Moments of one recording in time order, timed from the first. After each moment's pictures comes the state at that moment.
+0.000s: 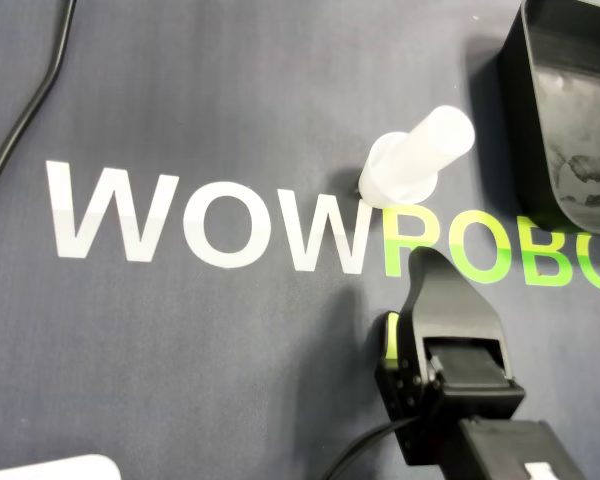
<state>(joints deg) 1.1 133.1 175.6 0.5 -3.5</state>
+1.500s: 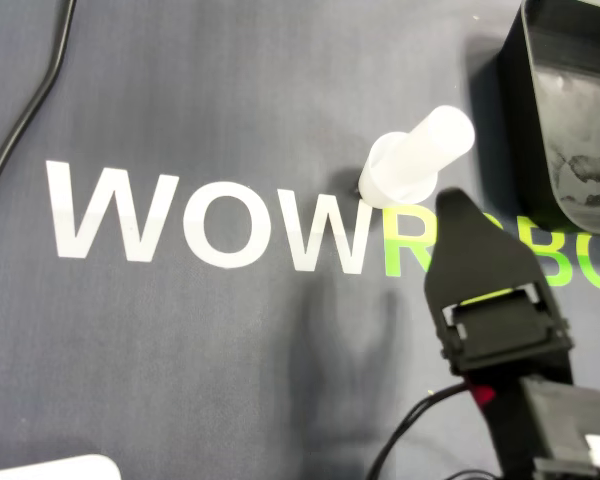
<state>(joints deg) 8.1 133.1 165.8 -10.5 -56.9</state>
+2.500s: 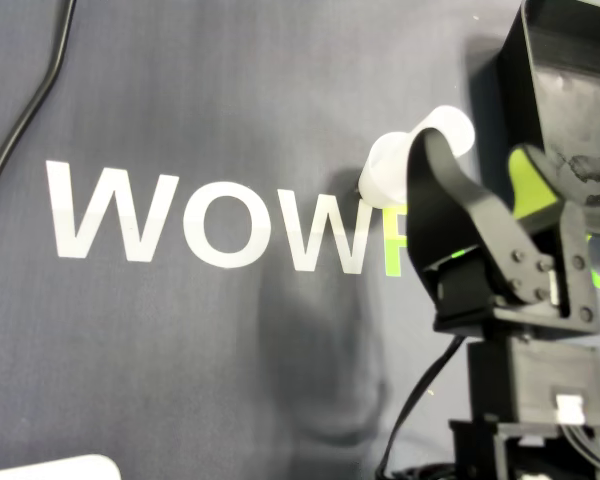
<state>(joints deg) 3.7 97.9 168.0 -67.2 -89.9</state>
